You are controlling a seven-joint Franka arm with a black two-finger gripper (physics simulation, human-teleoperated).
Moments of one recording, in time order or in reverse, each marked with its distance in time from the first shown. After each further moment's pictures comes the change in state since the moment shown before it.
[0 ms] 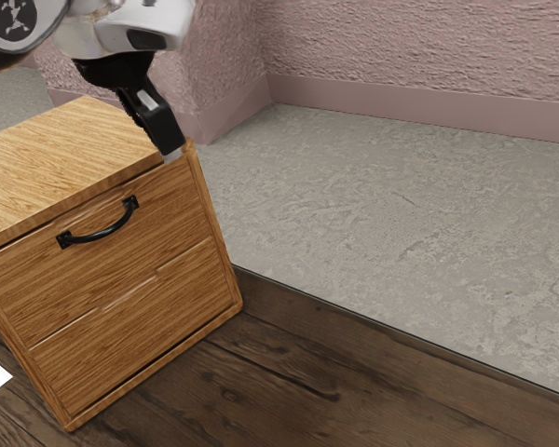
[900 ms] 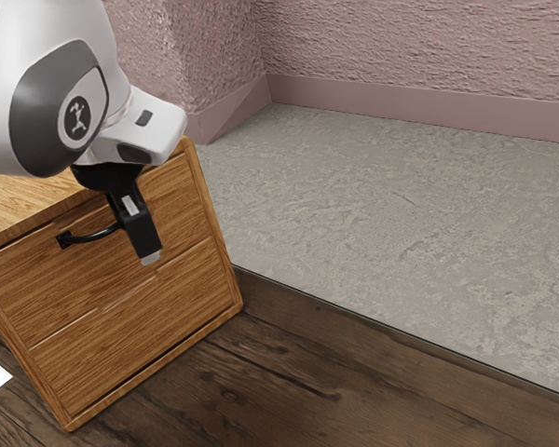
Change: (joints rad) arm 0.824 -0.585 -0.309 -0.458 -0.599 0.014 0.500
